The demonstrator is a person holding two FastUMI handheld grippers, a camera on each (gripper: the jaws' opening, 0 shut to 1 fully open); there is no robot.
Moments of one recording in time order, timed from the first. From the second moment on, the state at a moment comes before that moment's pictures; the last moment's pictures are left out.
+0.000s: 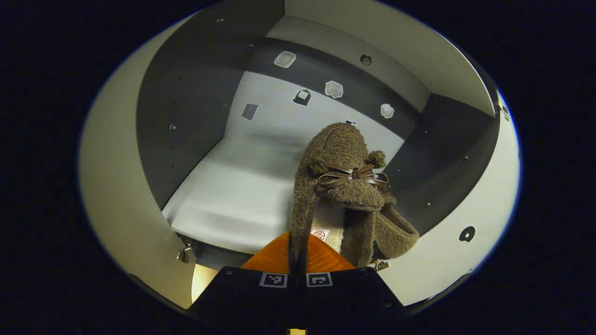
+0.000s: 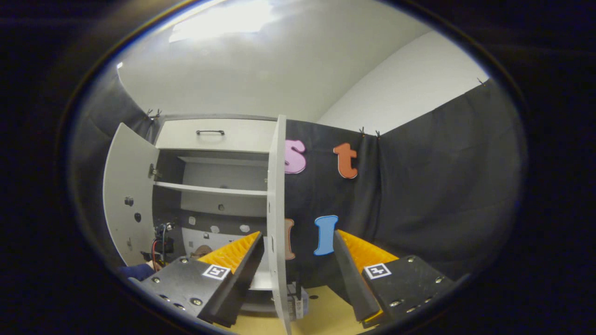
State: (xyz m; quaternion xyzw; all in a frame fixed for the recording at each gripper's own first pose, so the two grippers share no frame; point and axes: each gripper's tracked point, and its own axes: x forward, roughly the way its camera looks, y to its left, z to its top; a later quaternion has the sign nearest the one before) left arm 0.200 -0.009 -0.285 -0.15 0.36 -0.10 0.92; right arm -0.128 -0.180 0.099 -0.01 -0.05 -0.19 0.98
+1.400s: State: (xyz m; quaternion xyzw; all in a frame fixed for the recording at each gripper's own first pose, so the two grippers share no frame) left arm 0.244 -0.007 -0.279 -0.05 0.35 -0.09 0.93; right arm -0.106 -0.217 0.039 0.02 0.00 -0.23 0.97
